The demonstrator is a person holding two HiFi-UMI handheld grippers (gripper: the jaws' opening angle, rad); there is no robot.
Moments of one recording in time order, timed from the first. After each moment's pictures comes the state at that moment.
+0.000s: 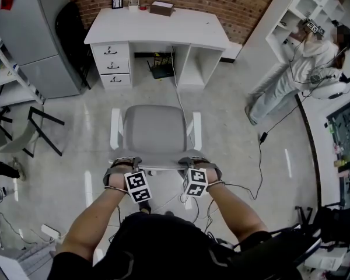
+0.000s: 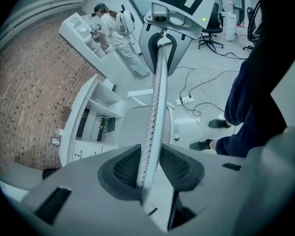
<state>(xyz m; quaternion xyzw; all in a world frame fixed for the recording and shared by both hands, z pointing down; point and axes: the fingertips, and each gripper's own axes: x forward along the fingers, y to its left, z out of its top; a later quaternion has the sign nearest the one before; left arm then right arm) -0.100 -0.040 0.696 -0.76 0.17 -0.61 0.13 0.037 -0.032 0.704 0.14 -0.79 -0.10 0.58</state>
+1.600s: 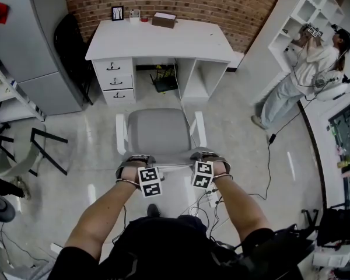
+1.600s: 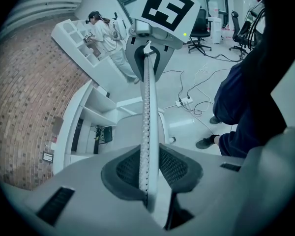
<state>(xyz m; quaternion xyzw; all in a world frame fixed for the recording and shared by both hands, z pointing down) -0.108 -0.155 0.704 -0.79 0.10 -0.59 0.15 0.033 -0.163 0.718 0.16 -0.74 -0.09 0.65</state>
